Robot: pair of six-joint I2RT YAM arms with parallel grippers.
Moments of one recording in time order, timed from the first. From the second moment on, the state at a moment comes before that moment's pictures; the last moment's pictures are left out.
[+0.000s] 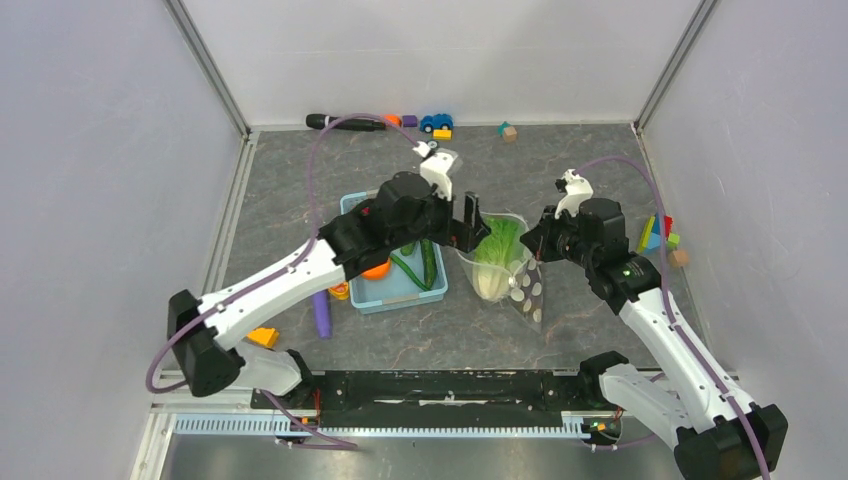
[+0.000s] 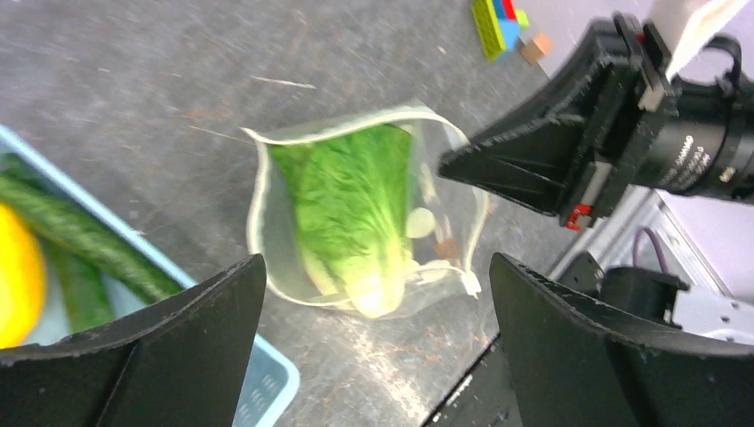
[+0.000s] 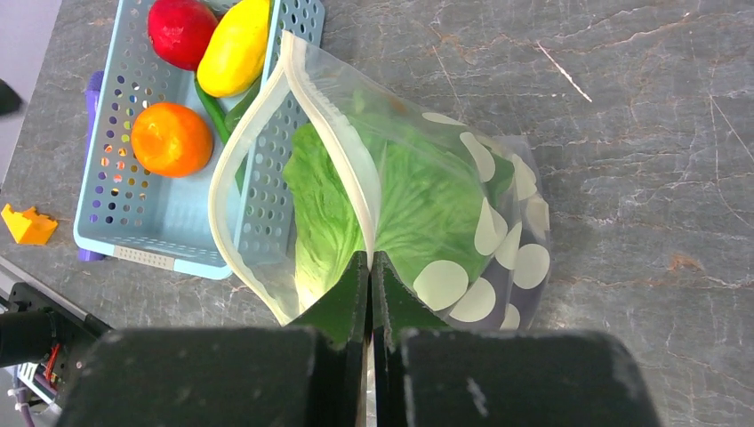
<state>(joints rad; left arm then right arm) -0.93 1.40 1.30 -0.31 -0.02 -0.42 0.33 0.90 0.79 -0.40 -0.21 0.32</state>
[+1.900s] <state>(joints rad) -0.87 1.95 2.07 -0.82 -0.10 -0.34 0.33 0.92 0.92 -0.52 -0.16 0.17</state>
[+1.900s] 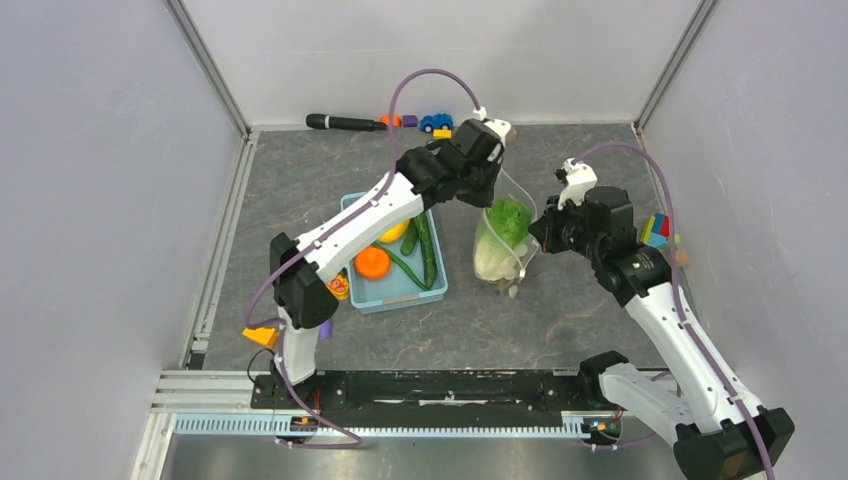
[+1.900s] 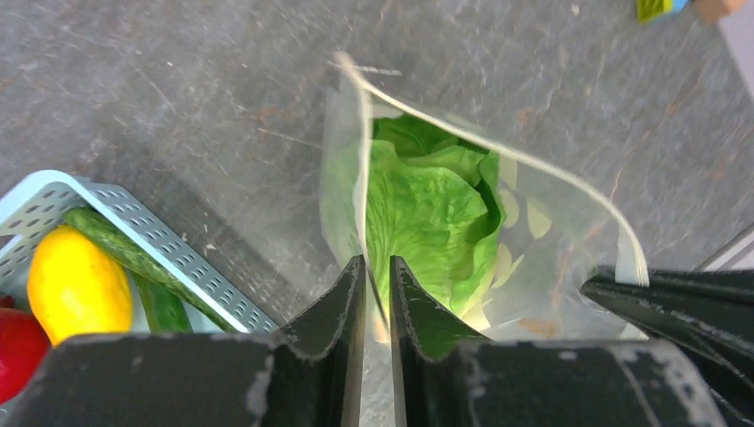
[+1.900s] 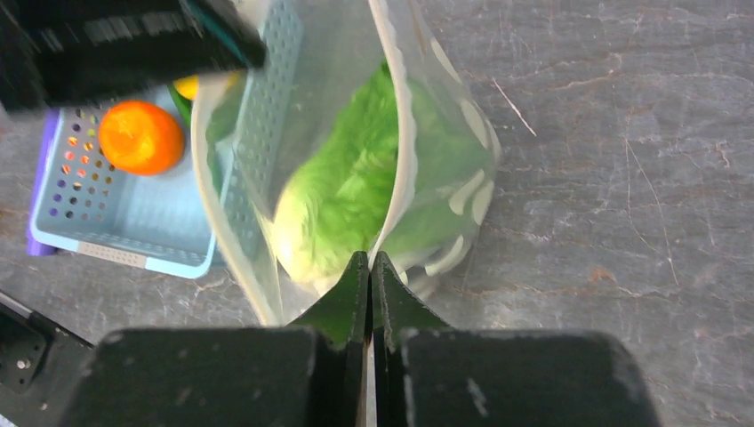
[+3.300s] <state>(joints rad) -0.65 1.46 1.22 -0.79 -0.35 -0.43 0.33 0.94 0.87 -0.40 -0.15 0.22</state>
